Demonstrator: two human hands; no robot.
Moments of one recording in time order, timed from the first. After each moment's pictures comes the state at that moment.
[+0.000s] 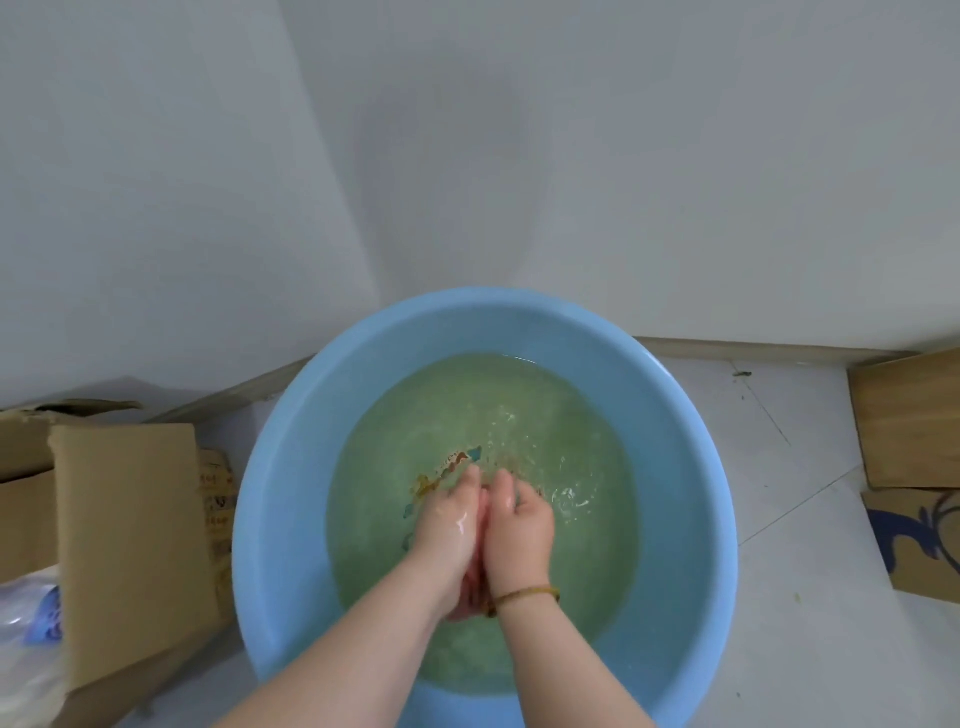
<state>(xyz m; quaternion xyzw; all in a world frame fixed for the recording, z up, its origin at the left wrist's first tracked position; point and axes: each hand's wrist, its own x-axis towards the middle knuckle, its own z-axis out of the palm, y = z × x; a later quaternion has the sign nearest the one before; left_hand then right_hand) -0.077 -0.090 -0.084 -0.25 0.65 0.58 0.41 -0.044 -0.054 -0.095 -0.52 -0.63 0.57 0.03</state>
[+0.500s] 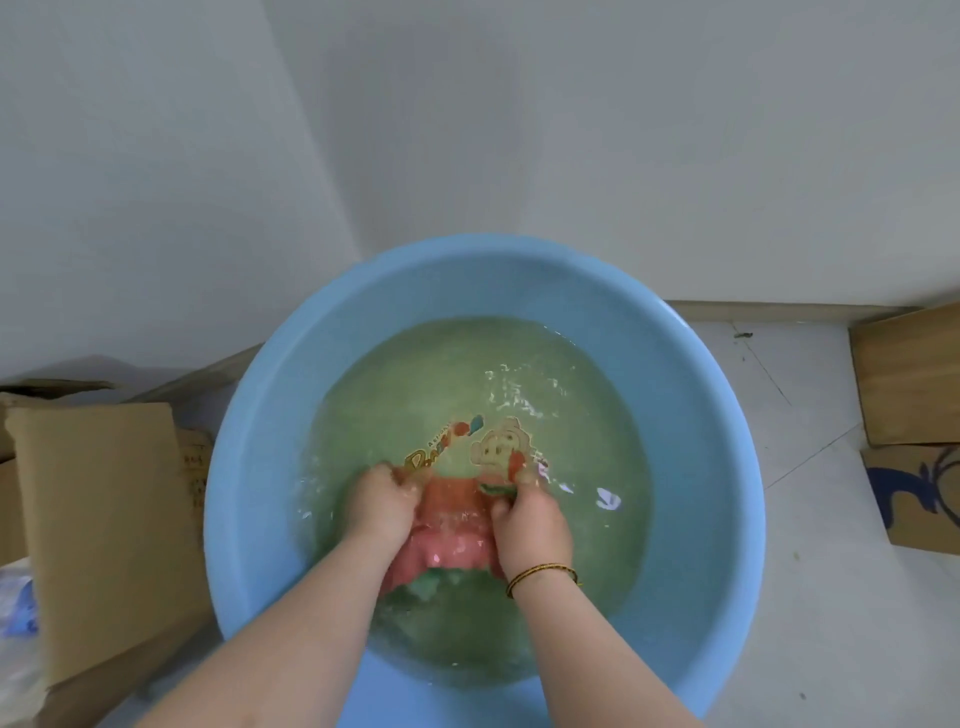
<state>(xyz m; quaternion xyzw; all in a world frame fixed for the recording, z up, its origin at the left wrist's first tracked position) -0.102 -0.140 -0.159 -0.08 0.89 0.28 0.35 -0.021 -0.039 -0.139 -0.45 -0.80 0.34 -0.20</state>
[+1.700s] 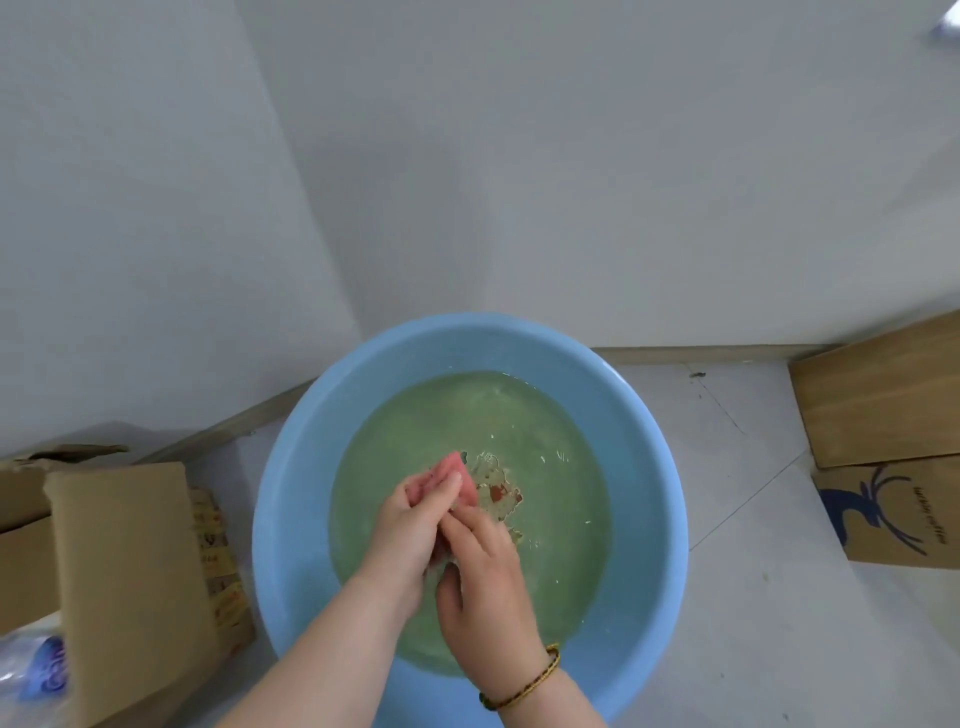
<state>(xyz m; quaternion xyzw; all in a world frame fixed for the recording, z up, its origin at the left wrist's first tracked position) -0.081 -0.124 -0.040 -0.19 0.57 0.69 0.41 0.000 -0.090 -0.067 -0.19 -0.89 0.39 0.15</state>
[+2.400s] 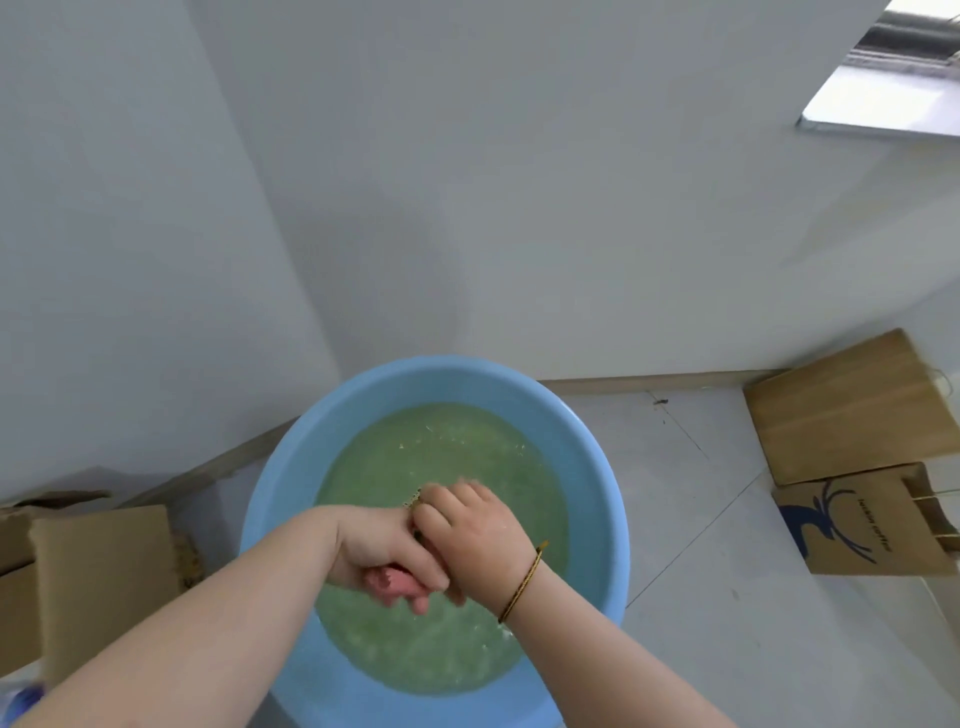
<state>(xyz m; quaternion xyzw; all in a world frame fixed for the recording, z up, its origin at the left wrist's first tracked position) -0.121 -0.125 0.018 0.18 0.54 0.26 0.78 -0.025 -0.026 -0.030 0.06 -0.98 0.06 0.17</state>
